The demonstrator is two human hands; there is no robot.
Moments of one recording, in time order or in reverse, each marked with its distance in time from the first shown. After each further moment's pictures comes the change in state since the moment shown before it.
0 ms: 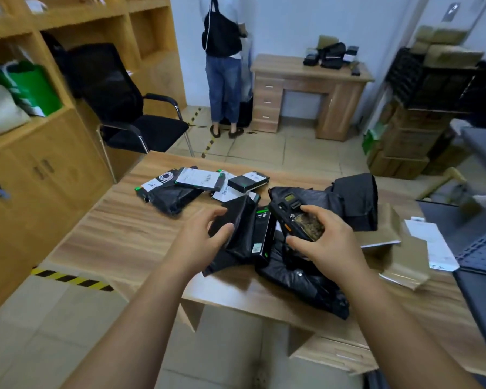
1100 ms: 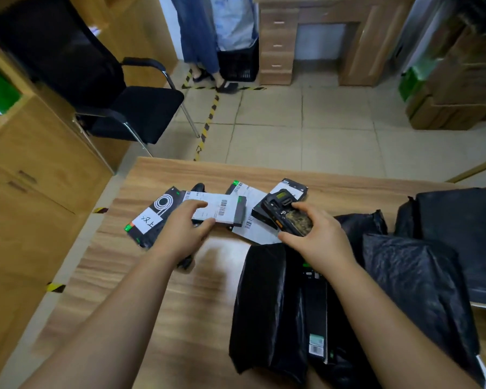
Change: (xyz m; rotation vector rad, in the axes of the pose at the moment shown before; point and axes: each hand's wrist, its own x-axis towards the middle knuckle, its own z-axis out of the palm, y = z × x) left_hand 0.286 -0.176 -0.003 0.212 -0.189 -0.204; right_hand 0.261 0.014 0.167 0.057 -0.111 0.241
